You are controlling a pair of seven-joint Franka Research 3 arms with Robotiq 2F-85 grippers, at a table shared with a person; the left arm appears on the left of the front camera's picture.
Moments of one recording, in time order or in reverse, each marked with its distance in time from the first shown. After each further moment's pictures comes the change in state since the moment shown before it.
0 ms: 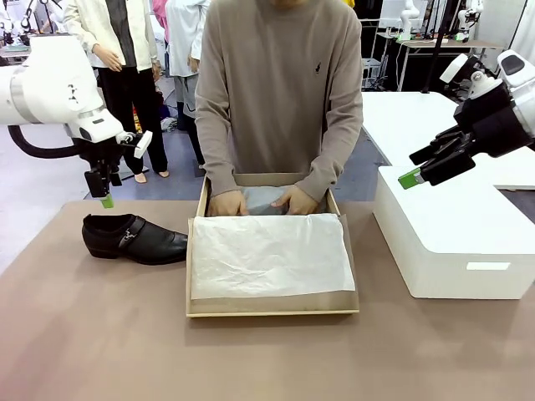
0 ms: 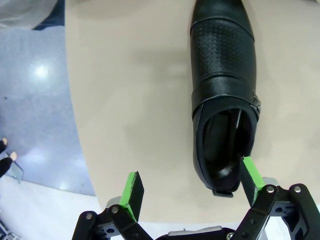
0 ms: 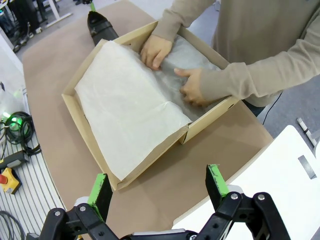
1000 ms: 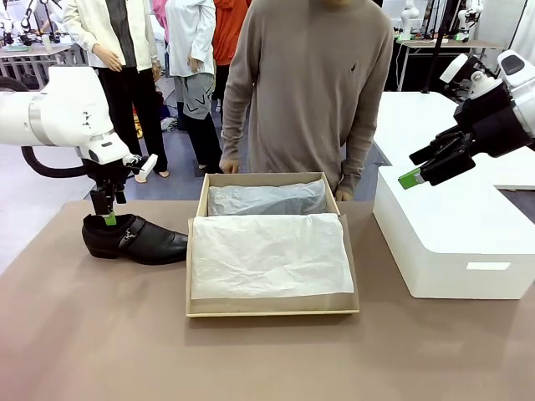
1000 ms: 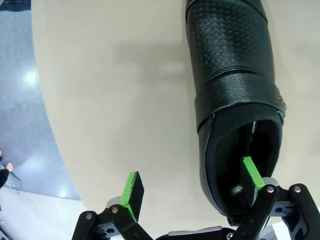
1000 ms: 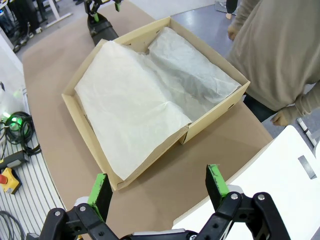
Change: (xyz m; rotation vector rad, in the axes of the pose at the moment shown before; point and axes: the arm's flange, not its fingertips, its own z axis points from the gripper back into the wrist) left arm -0.004 0.011 -0.055 -0.045 0.032 -0.061; right arm 0.000 0.000 0.000 0.000 0.000 0.000
